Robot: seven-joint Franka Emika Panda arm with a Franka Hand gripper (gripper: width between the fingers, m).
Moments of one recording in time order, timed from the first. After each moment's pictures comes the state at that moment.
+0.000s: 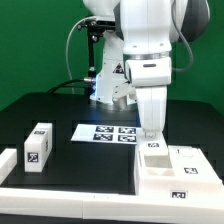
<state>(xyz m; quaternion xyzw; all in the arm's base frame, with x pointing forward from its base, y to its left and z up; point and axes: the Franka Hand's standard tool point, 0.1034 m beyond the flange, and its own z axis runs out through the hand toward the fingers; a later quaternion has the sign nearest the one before) 0.489 0.051 0.057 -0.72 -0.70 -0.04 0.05</state>
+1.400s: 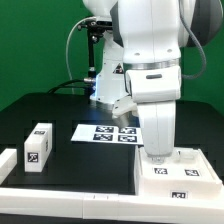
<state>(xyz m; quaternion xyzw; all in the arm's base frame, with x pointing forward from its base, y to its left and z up) 0.592 0.052 0.056 -0.73 -0.68 -0.05 0.05</state>
